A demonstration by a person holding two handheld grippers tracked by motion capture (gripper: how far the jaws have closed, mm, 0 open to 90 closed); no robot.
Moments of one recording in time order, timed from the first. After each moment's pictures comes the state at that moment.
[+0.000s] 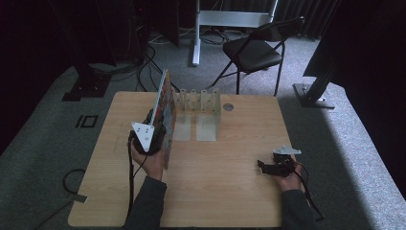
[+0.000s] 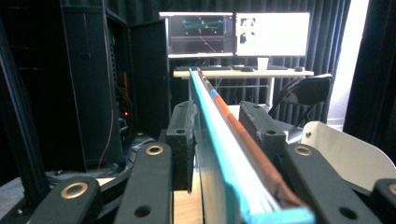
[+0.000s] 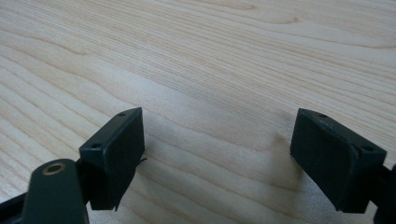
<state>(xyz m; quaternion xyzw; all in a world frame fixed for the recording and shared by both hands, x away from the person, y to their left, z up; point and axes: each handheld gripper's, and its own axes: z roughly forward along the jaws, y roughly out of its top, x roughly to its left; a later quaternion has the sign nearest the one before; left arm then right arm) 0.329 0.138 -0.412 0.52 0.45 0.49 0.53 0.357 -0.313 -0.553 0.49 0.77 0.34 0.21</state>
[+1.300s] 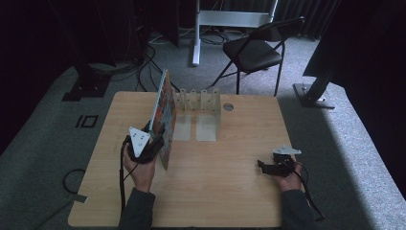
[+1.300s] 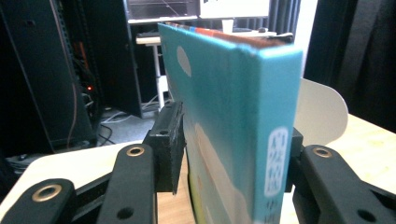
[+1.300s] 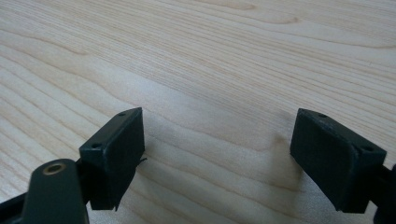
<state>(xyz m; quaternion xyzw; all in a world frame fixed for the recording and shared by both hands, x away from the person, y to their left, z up) 0.312 0.159 -0.422 0.61 0.43 0.42 0.52 0.357 -0.313 -0.553 0.49 0.77 0.34 0.21</state>
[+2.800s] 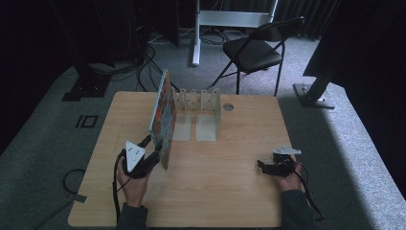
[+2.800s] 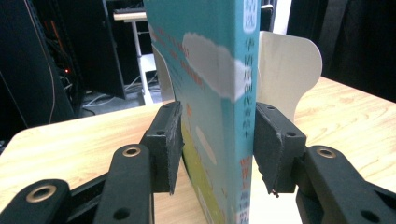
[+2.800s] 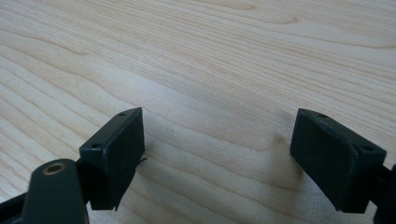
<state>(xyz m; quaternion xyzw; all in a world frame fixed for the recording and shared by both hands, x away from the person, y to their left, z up) 0.283 0.178 -0.451 0.65 0.42 0.38 0.51 0.357 -0.313 -0.553 0.49 0.77 0.34 0.21</state>
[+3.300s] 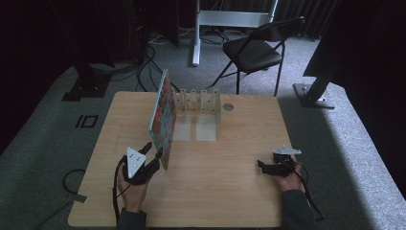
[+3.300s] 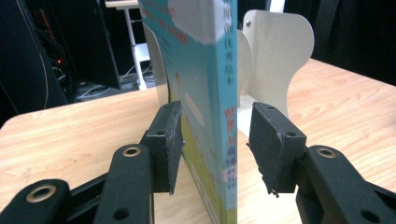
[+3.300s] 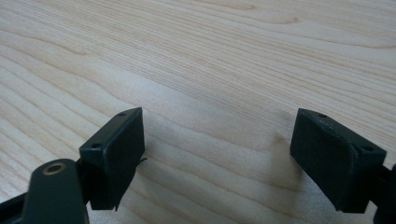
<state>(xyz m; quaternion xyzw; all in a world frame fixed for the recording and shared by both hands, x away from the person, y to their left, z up) 0.271 0.178 -0.465 0.67 0.41 0.36 0.50 0.357 -0.313 -0.553 0.49 0.77 0.34 0.21</state>
